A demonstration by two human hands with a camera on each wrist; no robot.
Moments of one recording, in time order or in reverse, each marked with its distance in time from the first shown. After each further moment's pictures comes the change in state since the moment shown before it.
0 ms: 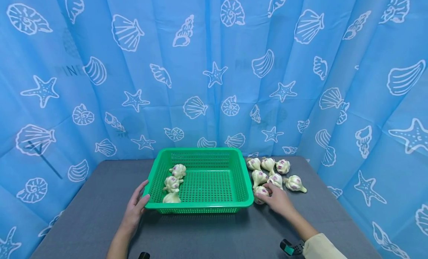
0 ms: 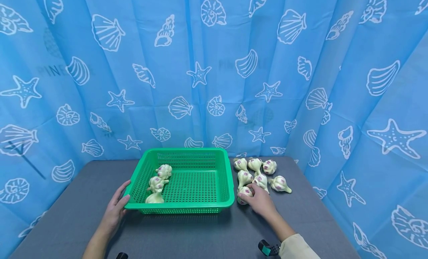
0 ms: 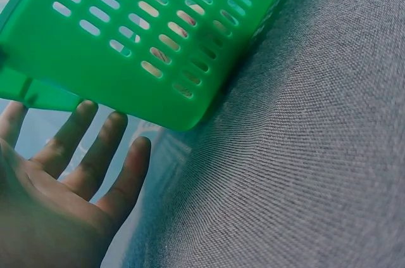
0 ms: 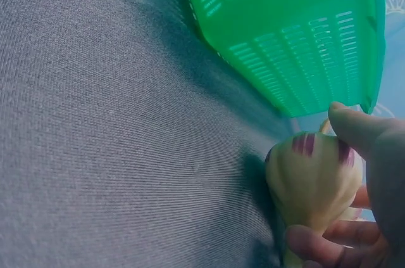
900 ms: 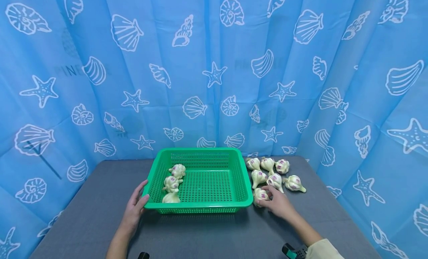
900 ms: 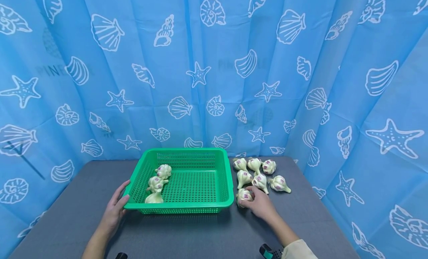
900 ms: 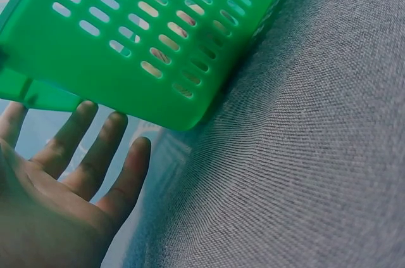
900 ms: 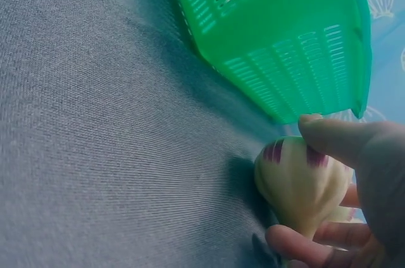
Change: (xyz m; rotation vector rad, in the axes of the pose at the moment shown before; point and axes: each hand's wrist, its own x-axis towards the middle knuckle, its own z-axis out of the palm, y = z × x) left_hand -0.001 0.003 0.002 -0.004 -0.005 0.008; right_hand -0.009 0.000 -0.004 0.087 -0.102 0.059
